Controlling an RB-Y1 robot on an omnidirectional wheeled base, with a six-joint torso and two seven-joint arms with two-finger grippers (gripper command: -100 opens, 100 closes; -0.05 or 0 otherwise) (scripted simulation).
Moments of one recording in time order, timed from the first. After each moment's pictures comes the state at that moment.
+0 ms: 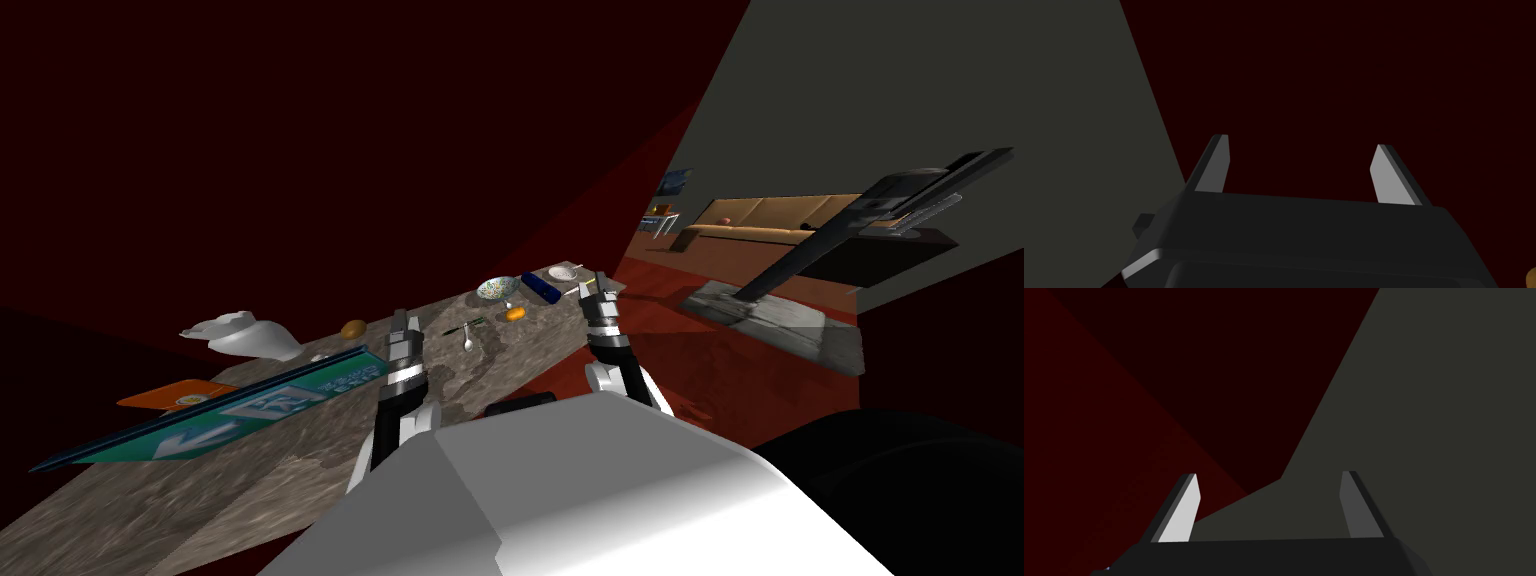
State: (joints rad) left arm 0.53 -0.02 0.01 -2.23 -0.06 -0.41 -0.14; right arm 0.50 0.00 0.01 -2.25 0.02 -0.44 -0.06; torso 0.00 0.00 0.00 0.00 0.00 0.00
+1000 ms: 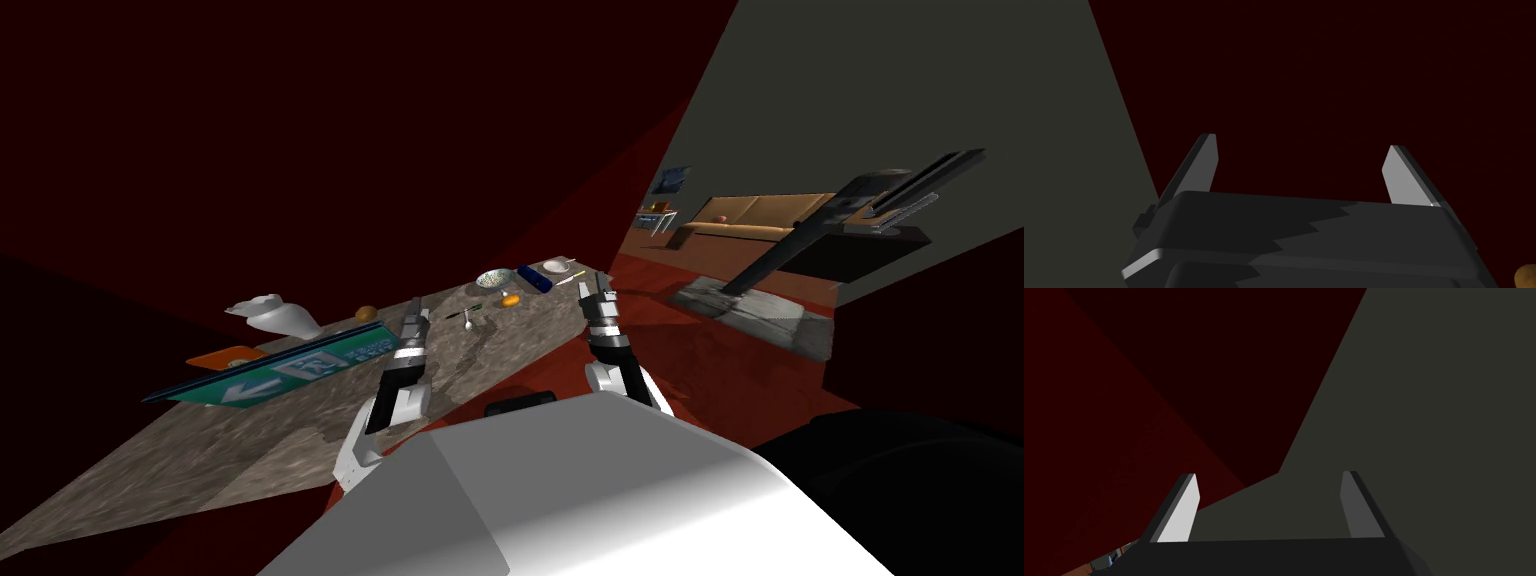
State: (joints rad) left arm 0.33 0.23 0.05 -2.11 0.00 -0.23 -0.09; right arm 0.49 0.00 0.01 -2.25 0.02 -0.44 -0.06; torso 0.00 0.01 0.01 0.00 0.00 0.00
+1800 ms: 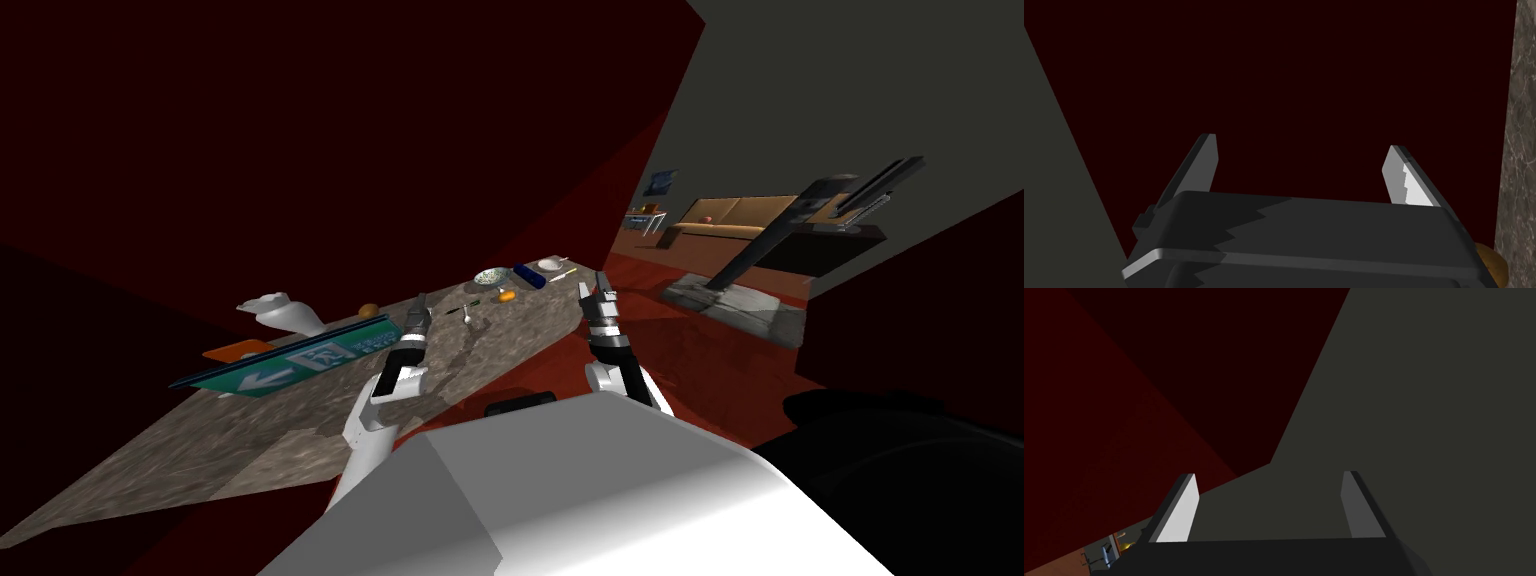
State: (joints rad) left arm 0.17 0.31 0.08 -1.96 0.05 -0.03 -0.05; right arm 0.50 0.00 0.01 -2.25 0.02 -0.44 -0.06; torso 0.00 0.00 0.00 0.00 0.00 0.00
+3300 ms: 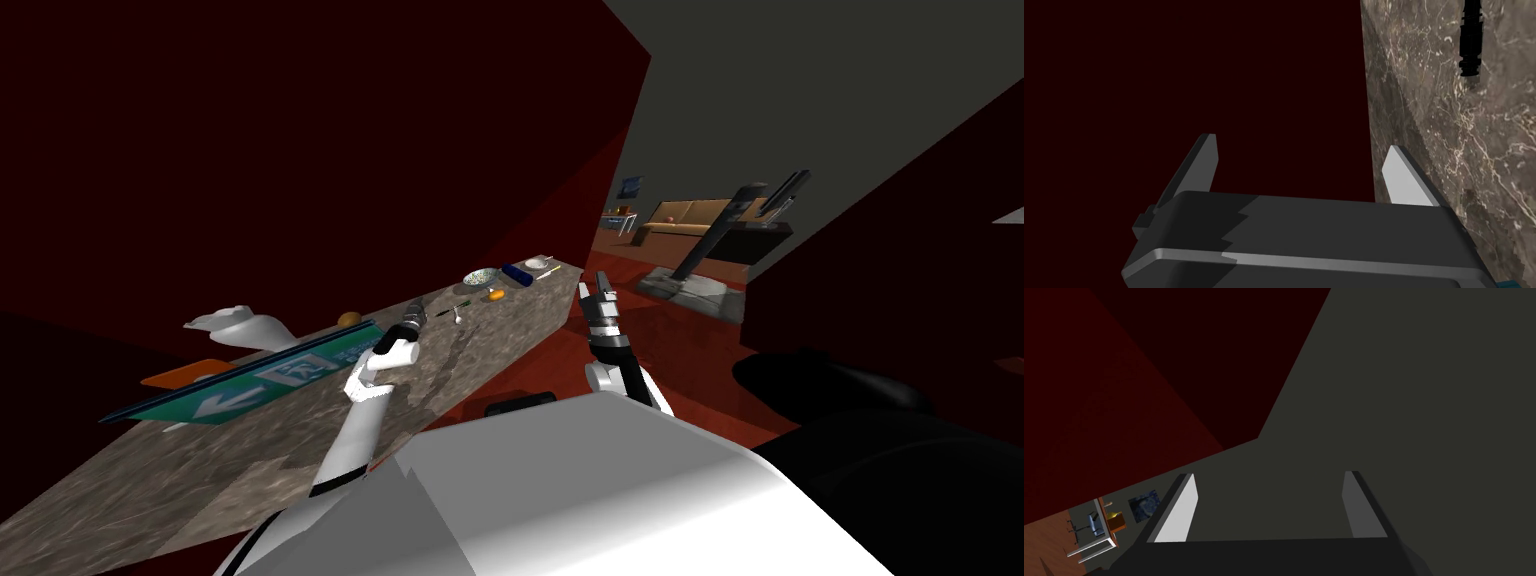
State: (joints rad) left arm -0.11 0.44 0.15 -1.65 0.17 0.38 0.04; right arm 0.50 0.00 0.01 -2.25 0.02 -0.44 -0.06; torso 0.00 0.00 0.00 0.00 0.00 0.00
